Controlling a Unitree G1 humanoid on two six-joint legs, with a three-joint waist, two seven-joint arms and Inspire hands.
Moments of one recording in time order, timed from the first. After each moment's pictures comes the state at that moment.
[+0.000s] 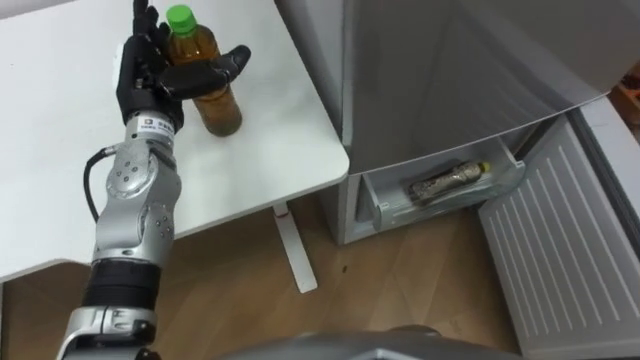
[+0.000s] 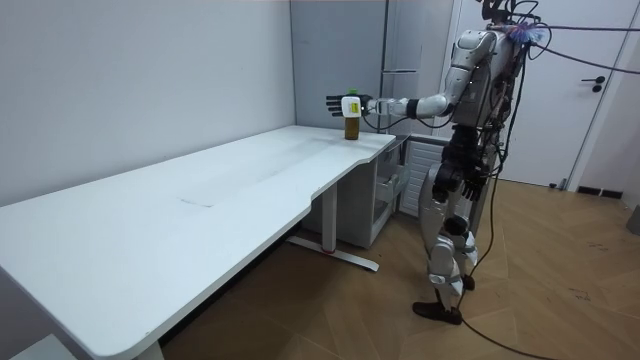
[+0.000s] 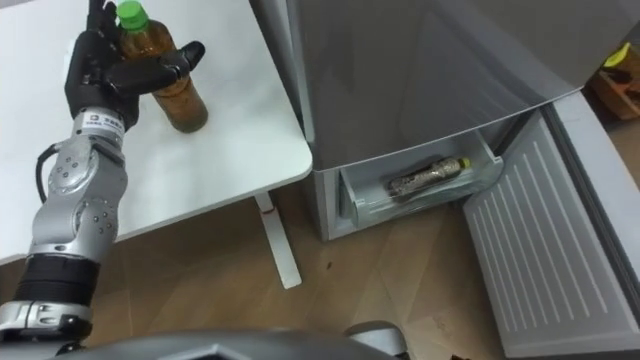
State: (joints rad) left arm -0.13 0.20 0.04 0.24 -0.46 -0.04 0.13; right arm 0.16 -0.25 -0.12 1.30 0.10 0.07 0.10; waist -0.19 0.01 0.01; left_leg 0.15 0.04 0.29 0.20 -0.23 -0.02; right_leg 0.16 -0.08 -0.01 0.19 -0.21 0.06
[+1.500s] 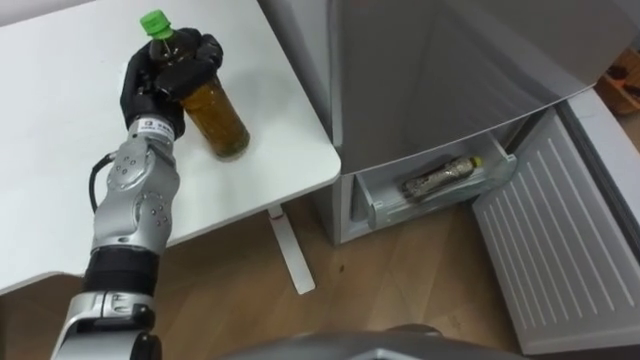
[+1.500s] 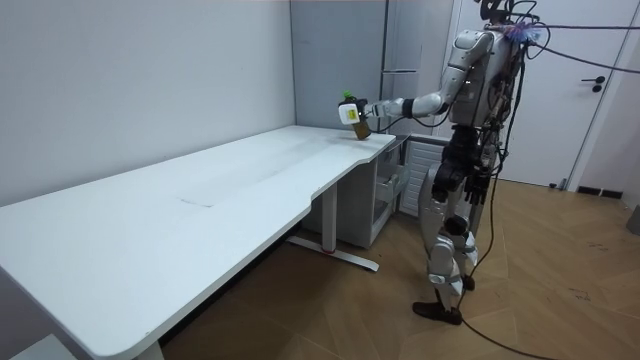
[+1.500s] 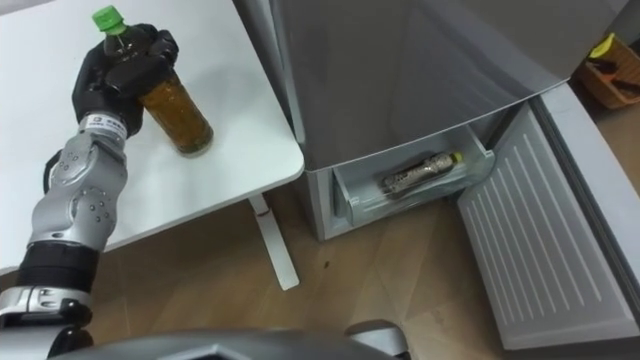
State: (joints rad) left arm -0.18 0.21 0.07 0.31 -0.52 0.05 0.13; right arm 0.14 -0.23 -0.10 1.27 -0.05 0.18 0.16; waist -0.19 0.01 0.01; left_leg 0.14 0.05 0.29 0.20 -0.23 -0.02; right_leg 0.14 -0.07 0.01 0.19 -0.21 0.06
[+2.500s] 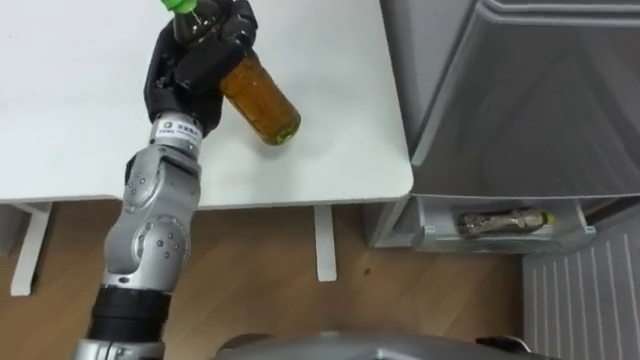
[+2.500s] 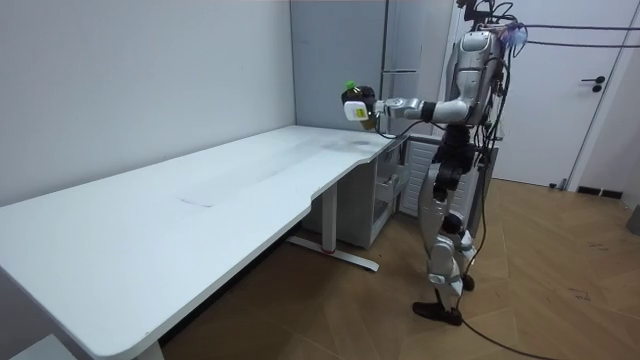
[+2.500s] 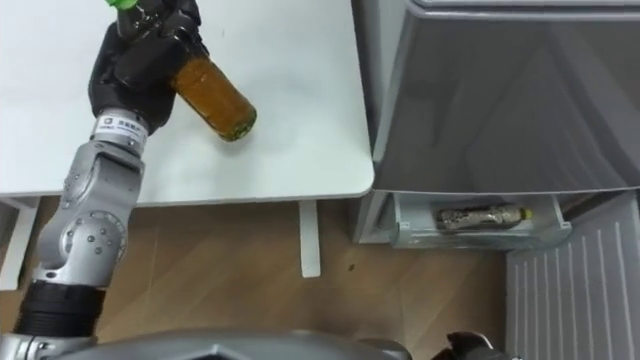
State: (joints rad) left arm 0.01 0.18 -0.06 -0.09 -0.79 0.05 0.07; right arm 0.03 -0.27 0.11 1.23 -0.16 0.14 0.04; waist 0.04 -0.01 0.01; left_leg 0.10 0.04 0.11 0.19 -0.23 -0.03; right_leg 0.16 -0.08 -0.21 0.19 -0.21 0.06
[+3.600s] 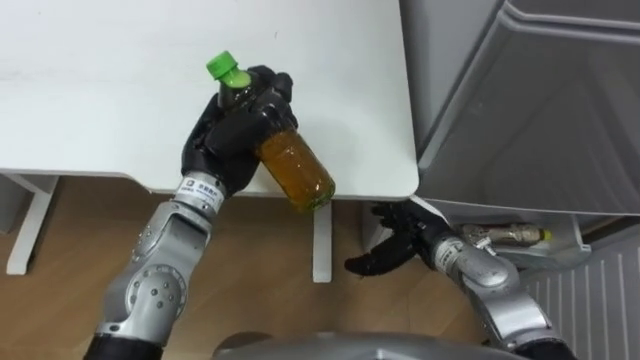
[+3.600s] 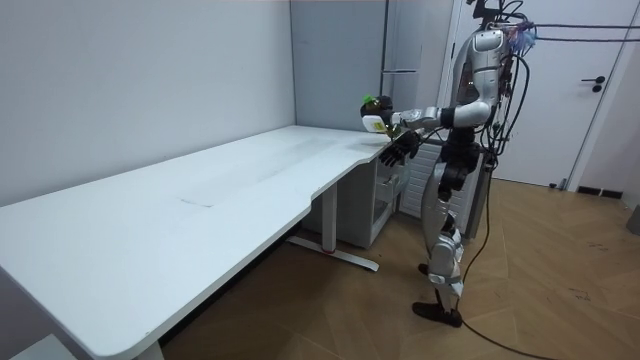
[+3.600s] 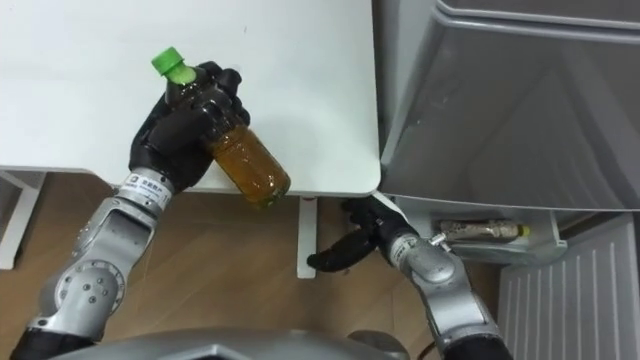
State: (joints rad) left arm 0.17 0.23 -0.14 -0.08 -0.91 0.11 -0.15; right arm 0.16 -0.23 0.22 0.33 -0.13 0.11 0.38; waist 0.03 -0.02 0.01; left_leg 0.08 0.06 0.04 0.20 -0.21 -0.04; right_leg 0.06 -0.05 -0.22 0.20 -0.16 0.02
